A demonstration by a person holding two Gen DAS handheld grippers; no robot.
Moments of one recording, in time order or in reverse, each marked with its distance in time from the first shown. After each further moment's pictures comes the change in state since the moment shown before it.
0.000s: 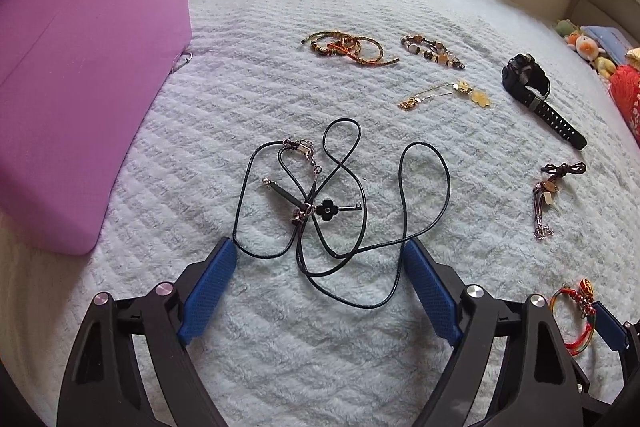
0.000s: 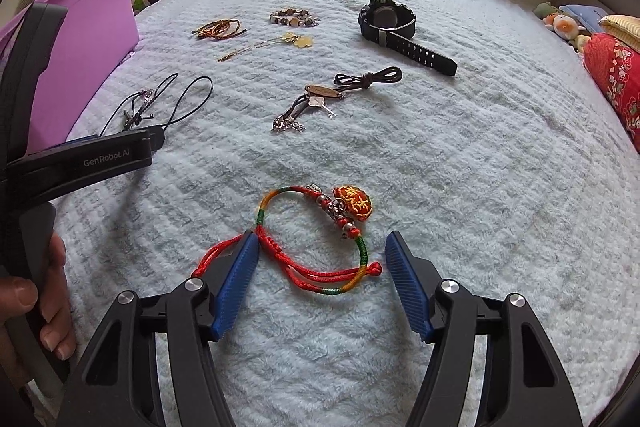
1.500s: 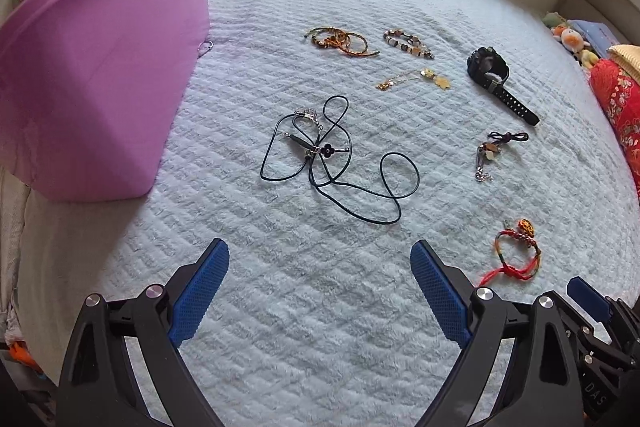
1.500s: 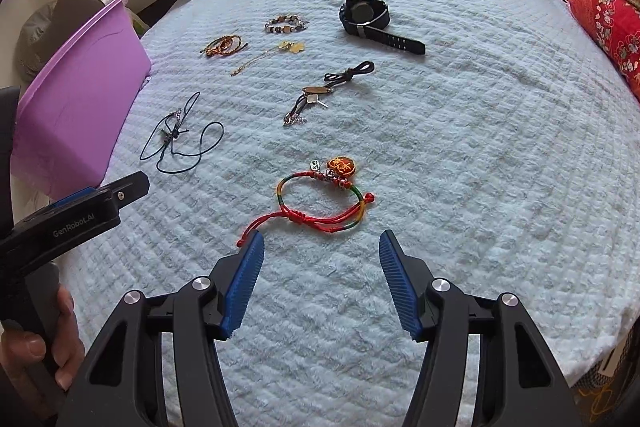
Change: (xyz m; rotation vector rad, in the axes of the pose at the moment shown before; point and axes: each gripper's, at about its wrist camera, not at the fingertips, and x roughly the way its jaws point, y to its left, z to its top) left arm -0.072 0.012 -0.024 -0.013 0.089 -0.039; right arm -0.056 -0.017 -0.009 0.145 0.078 0.107
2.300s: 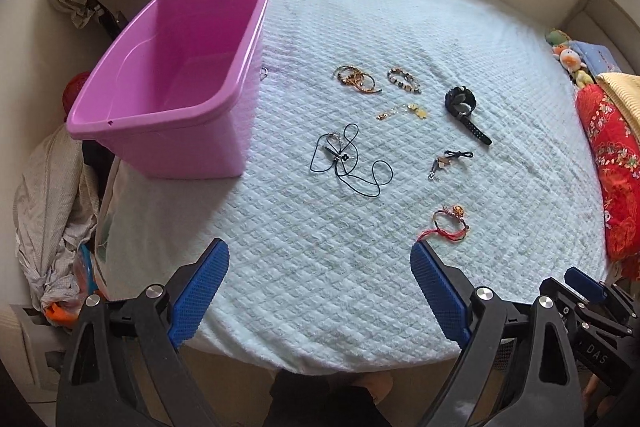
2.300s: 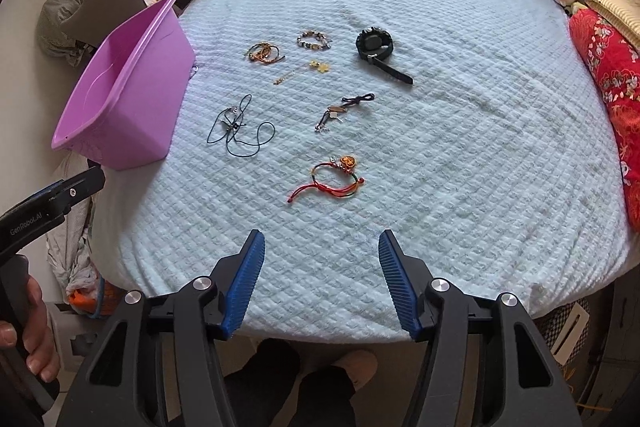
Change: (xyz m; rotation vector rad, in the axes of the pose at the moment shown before) left arm -0.173 0.017 0.016 -0.054 0.066 0.032; right arm -0.151 0.014 0.031 -0.055 0.144 0.013
